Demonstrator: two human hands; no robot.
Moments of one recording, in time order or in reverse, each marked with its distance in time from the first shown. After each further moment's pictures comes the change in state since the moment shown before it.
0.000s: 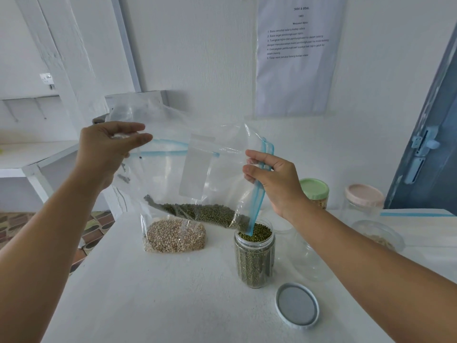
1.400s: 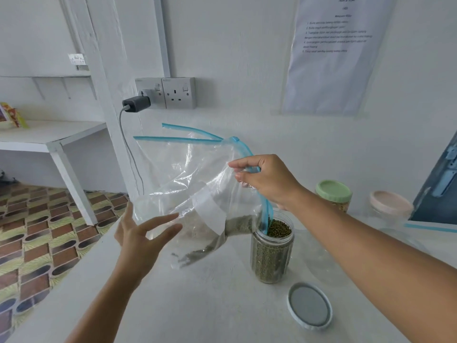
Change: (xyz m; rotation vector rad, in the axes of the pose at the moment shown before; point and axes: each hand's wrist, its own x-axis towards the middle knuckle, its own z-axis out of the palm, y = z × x) left_hand -0.191 -0.081 0.000 0.254 -0.113 -0.405; right_hand 0.011 0.017 0.040 -0.546 -0.362 -0.075
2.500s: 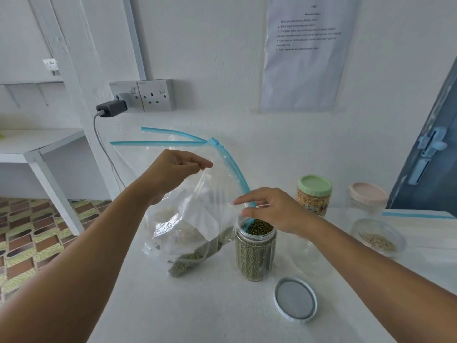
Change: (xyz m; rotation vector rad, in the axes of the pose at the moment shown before) left_hand 0.097 0.138 0.032 -0.111 -0.383 0.270; right_hand -0.067 0.029 -0.040 -0.169 -0.157 0.162
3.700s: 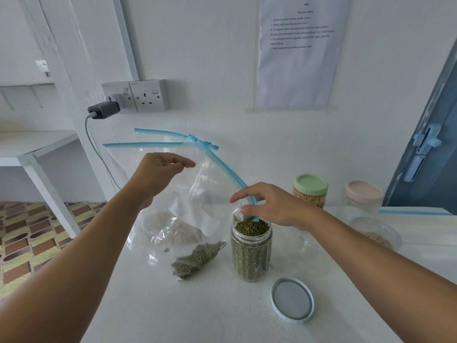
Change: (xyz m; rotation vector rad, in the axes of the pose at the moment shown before) left_hand 0.009 -0.022 -0.006 -0.009 0.197 -0.058; right_hand 0.004 -0.008 -0.016 -0.136 -0.120 0.015
